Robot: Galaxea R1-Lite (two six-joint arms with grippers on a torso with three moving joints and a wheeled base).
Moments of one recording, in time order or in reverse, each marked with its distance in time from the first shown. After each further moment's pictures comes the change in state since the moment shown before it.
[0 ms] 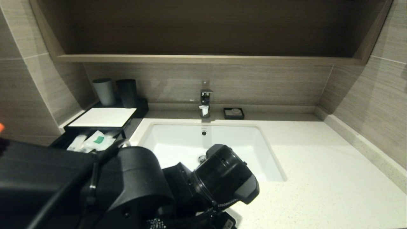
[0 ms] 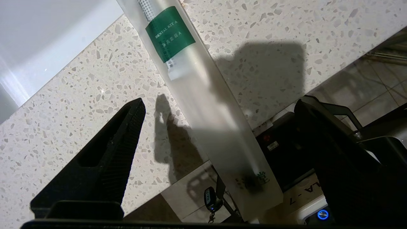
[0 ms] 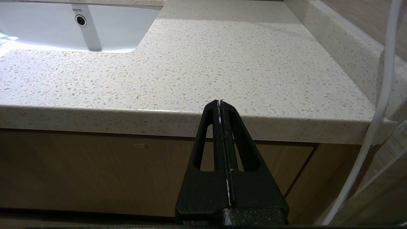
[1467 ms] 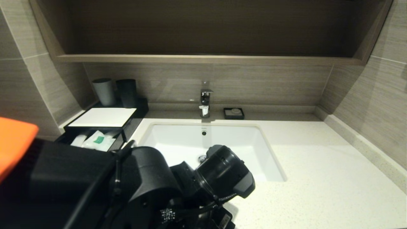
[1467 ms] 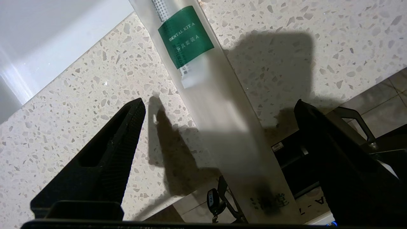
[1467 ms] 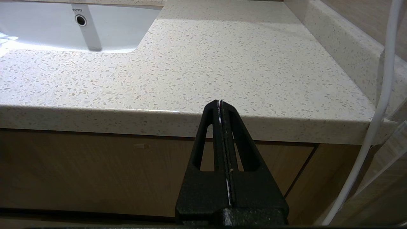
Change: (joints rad) left arm 0.028 0.039 -0.002 -0.010 0.010 -0.006; right arm 0.000 0.000 0.000 0.000 0.000 0.000
